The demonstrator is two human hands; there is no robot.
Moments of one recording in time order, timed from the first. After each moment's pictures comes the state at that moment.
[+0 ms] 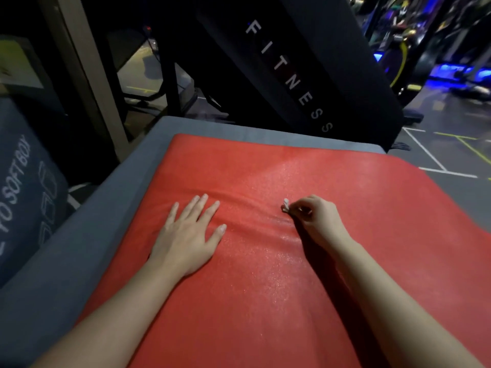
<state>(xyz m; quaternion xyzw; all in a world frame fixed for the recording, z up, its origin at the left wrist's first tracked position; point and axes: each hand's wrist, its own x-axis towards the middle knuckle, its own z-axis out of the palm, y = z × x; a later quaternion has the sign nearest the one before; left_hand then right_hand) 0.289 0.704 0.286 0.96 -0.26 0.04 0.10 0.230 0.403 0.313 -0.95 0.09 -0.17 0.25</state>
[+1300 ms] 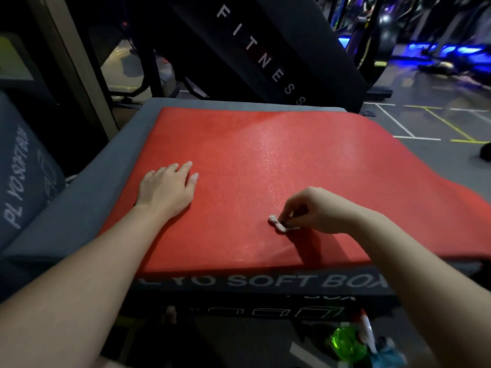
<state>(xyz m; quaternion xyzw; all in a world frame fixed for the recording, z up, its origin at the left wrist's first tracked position) 0.219 0.733 0.316 0.97 -0.21 0.09 0.05 0.045 0.457 0.365 -0.98 -0.01 0.07 0.21</state>
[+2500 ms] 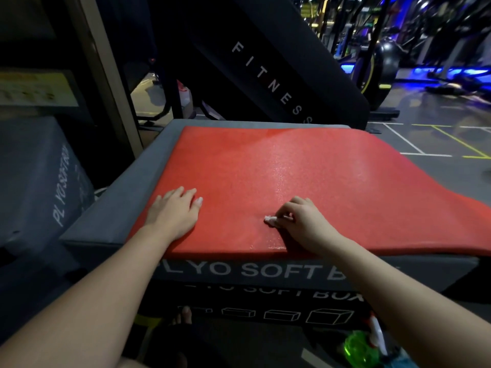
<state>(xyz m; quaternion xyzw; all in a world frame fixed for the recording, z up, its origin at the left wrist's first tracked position) 0.160 0.780 0.316 0.98 -0.17 0.01 0.07 0.017 0.511 0.326 -0.96 0.03 -0.12 0.24</state>
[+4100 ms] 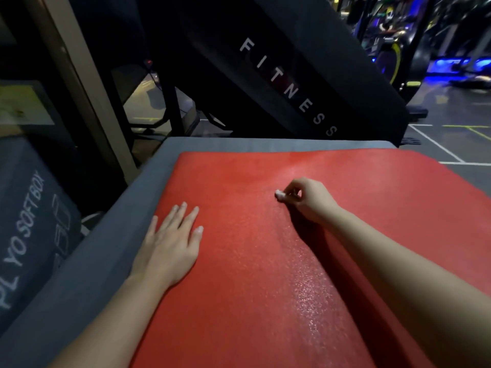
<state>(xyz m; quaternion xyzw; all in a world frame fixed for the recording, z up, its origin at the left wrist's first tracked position) 0.323 0.749 0.281 0.97 -0.19 0.05 0.11 0.295 0.422 0.328 -0.95 0.08 -0.14 0.26</state>
